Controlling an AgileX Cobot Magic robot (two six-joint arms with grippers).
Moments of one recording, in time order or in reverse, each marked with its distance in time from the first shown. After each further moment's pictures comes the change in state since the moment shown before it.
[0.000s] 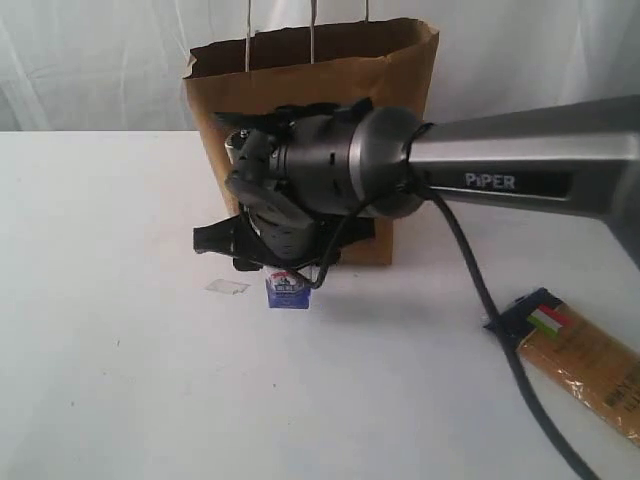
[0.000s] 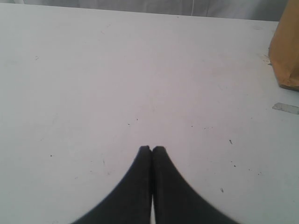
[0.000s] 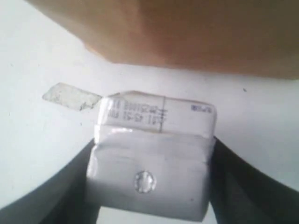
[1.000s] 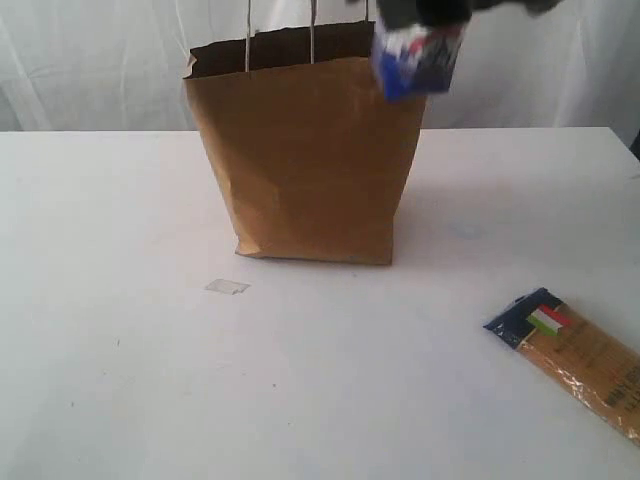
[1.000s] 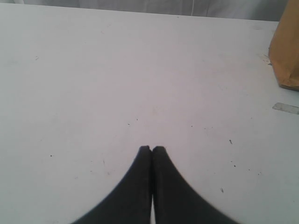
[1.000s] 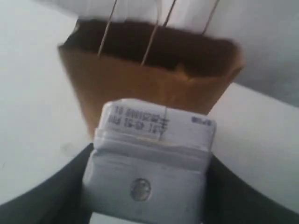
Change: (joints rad) left arm 0.000 0.000 0.000 0.000 0.000 0.000; right arm 0.006 -0.739 0.000 -0.018 0.242 -0.506
